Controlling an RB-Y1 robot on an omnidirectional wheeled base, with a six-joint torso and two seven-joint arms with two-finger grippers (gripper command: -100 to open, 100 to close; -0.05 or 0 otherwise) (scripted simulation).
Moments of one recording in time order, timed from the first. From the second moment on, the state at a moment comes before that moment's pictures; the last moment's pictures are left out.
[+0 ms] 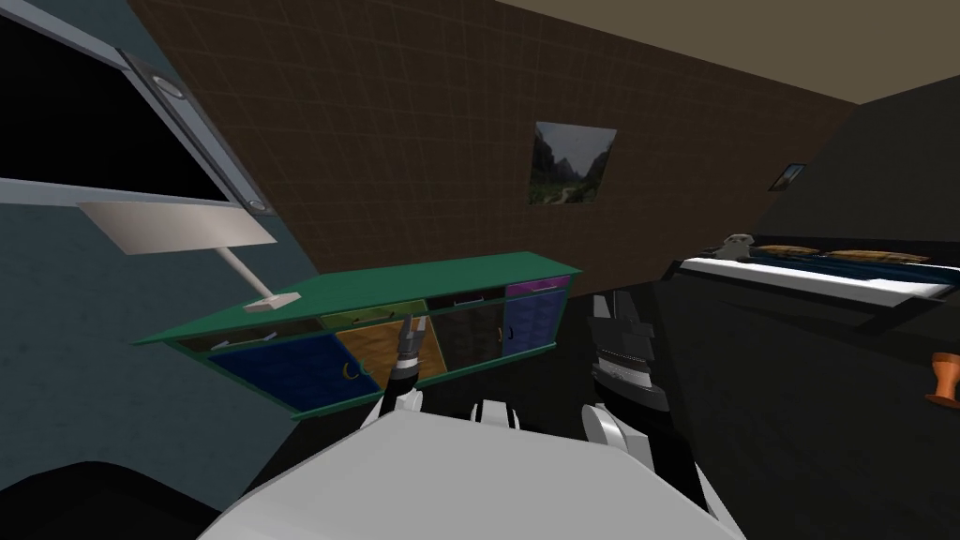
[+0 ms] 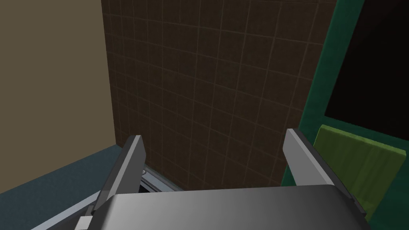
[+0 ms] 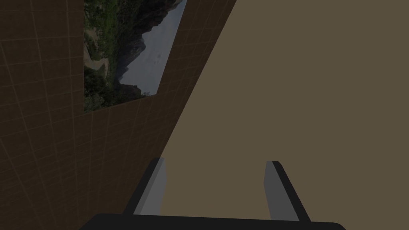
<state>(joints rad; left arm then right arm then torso) 0.27 0.16 0.04 -1.50 0.16 -1.01 0.02 0.48 0.04 0.00 -2.23 -0.06 -0.62 0.10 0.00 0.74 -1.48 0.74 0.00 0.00</state>
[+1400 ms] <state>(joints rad) 0.18 0.11 0.07 -1.15 0.17 -1.17 0.08 0.48 0.04 0.00 -2.23 -0.06 -0.62 0.10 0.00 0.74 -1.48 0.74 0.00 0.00</state>
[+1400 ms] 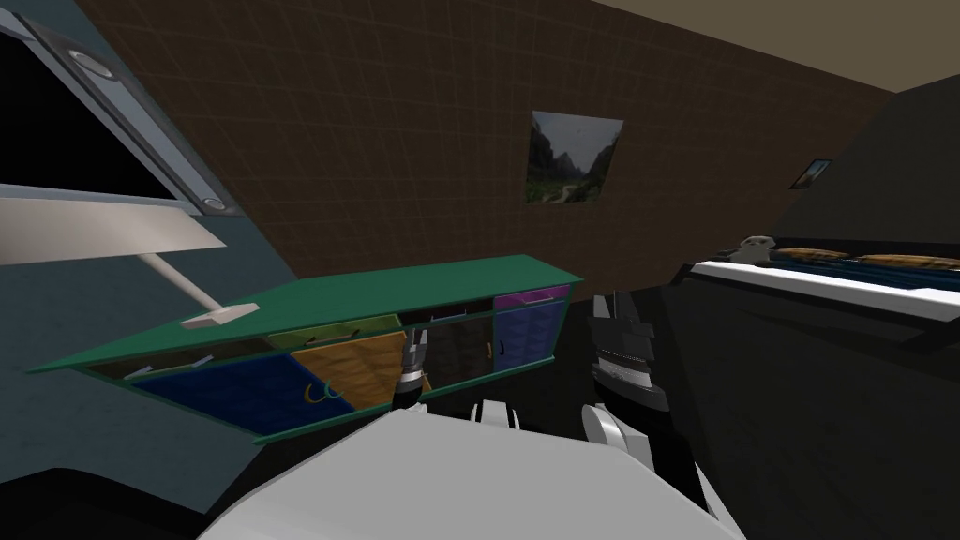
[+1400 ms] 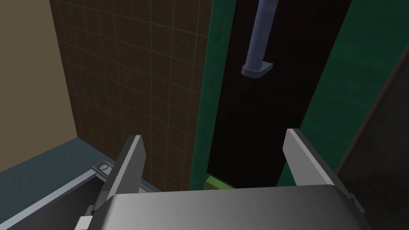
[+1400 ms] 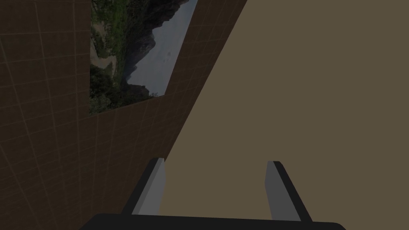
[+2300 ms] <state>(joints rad) 0.16 0.06 -0.02 -1.09 0.17 -1.19 0.11 0.48 0.04 0.00 -2.23 -0.06 -0.62 0.10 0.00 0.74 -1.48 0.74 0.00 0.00</state>
